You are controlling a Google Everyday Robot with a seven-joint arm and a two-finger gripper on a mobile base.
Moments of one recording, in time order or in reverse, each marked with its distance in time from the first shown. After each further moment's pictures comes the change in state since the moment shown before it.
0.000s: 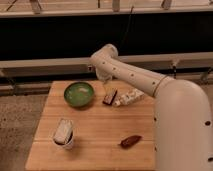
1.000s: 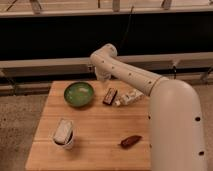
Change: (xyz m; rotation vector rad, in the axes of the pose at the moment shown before) arm -0.001 -0.020 0.014 0.014 -0.022 -0.021
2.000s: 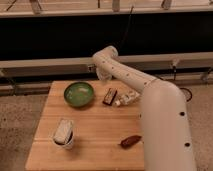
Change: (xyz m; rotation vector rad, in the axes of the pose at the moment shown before) arm 0.011 -0.004 0.039 -0.035 -0.025 0.016
